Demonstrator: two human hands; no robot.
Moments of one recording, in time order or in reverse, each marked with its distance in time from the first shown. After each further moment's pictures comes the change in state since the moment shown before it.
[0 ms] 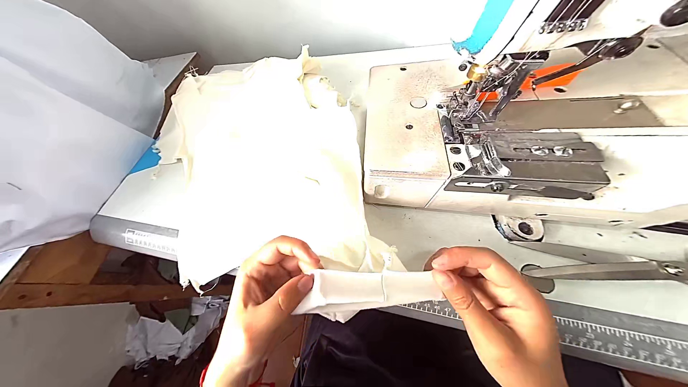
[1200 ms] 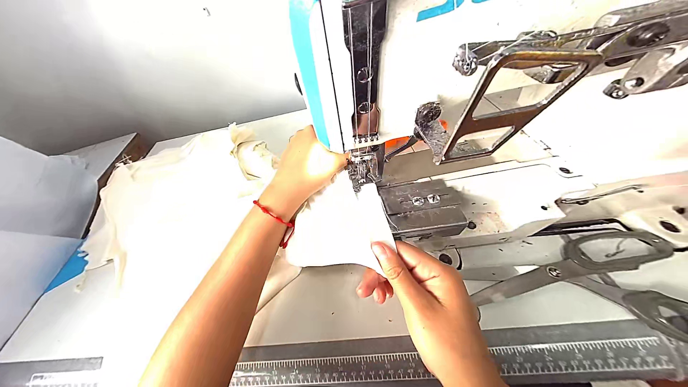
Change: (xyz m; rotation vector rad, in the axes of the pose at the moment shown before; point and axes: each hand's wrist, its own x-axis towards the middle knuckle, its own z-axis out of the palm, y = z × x) left_hand 0.251 -0.013 0.094 1.165 -0.166 -0.082; right_hand 0.055 -0.015 0.003 -0.002 0.336 0.181
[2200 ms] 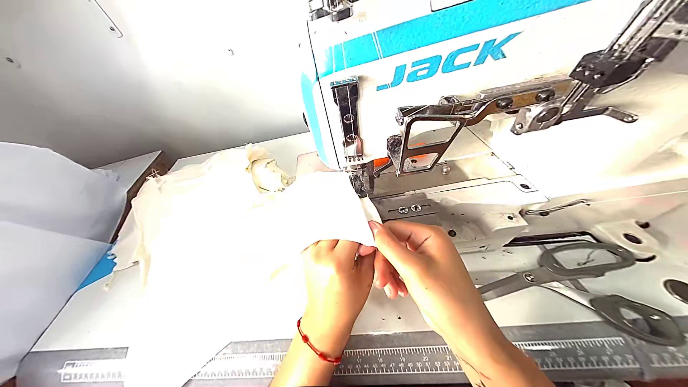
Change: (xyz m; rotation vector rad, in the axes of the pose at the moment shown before) left_hand -0.109 0.003 0.076 0.107 0.767 0.445; right_hand 0.031 -0.041 -0.012 0.070 -0.118 0.167
